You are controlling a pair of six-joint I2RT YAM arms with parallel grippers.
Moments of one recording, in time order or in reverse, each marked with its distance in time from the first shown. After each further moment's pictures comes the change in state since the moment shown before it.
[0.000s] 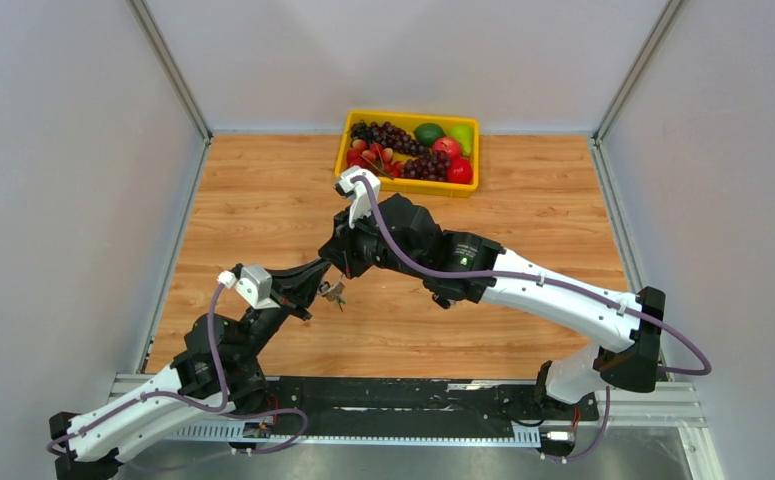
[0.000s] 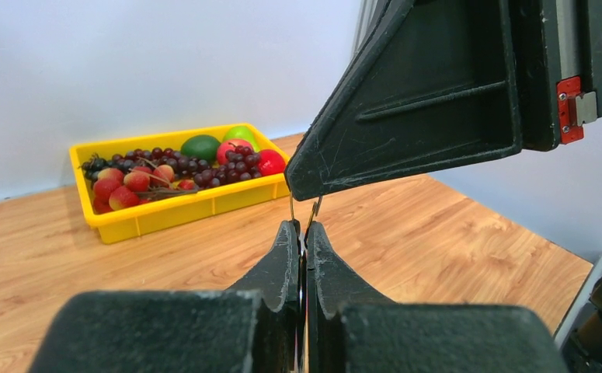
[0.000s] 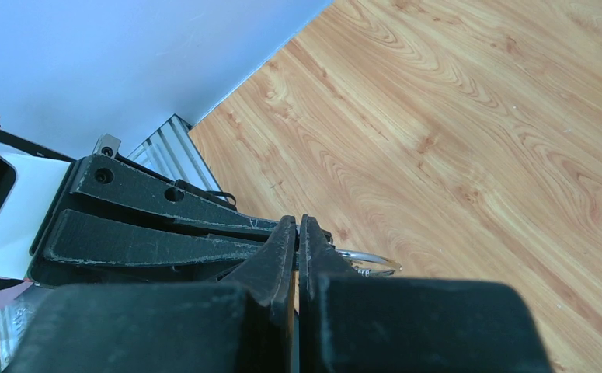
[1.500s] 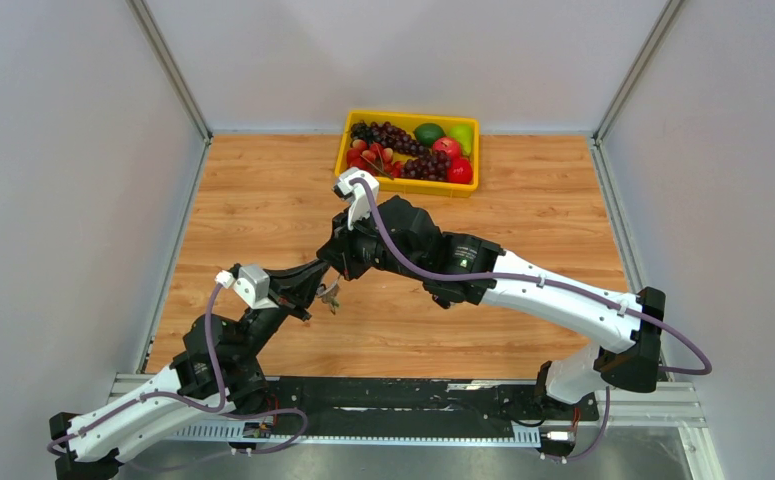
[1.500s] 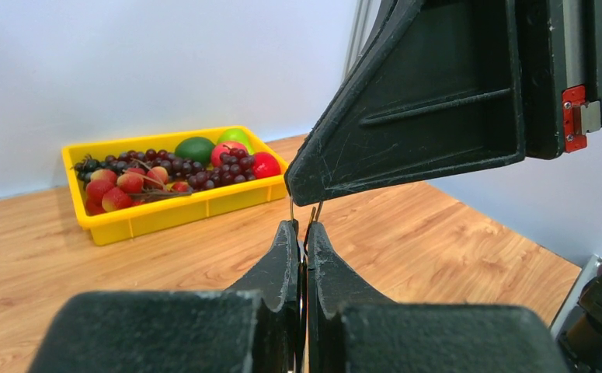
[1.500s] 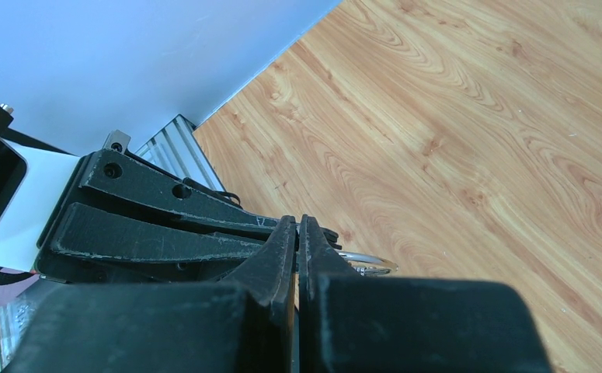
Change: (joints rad) left arm 0.000 -0.007 0.000 0.004 0.006 -0.019; right arm 0.012 -0.002 0.000 0.010 0.006 -0.004
